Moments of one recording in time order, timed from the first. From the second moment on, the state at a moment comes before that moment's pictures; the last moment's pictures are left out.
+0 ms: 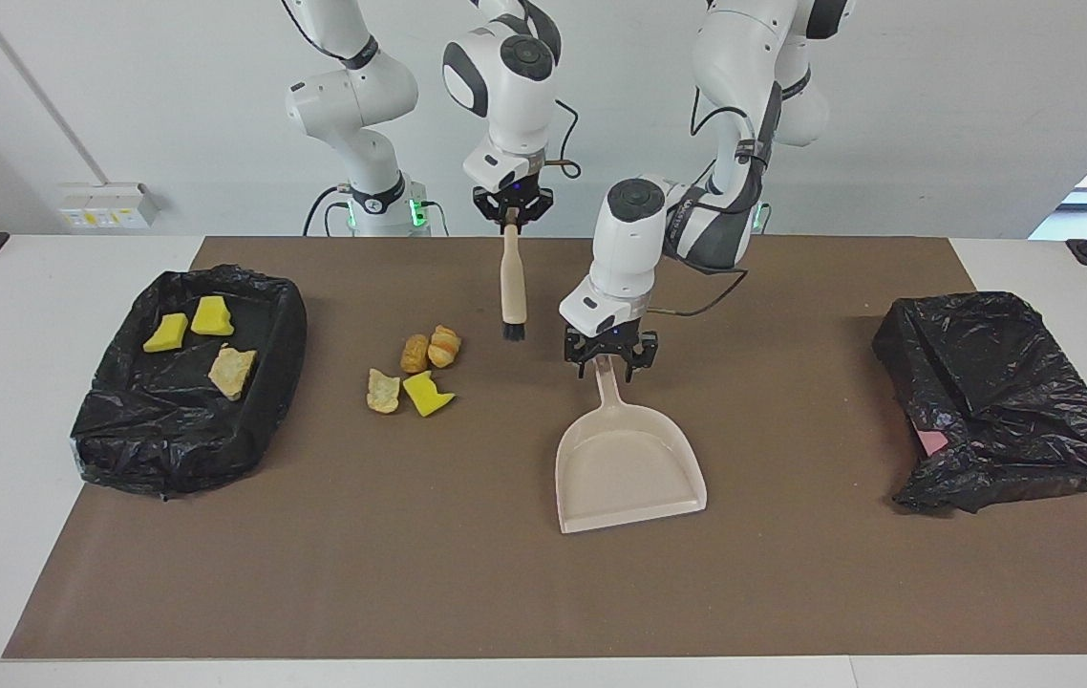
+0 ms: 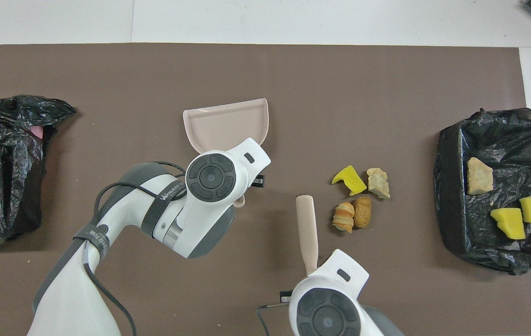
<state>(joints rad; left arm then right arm) -0.68 0.28 0.04 -1.91 0.03 2.32 -0.51 0.35 -0.28 0.35 -2.30 0.07 1.85 0.60</state>
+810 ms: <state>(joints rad) -0.69 0.31 0.04 -1.89 0.03 2.30 -0.50 -0.23 -0.28 0.35 -2.32 -0.13 1.92 -0.11</state>
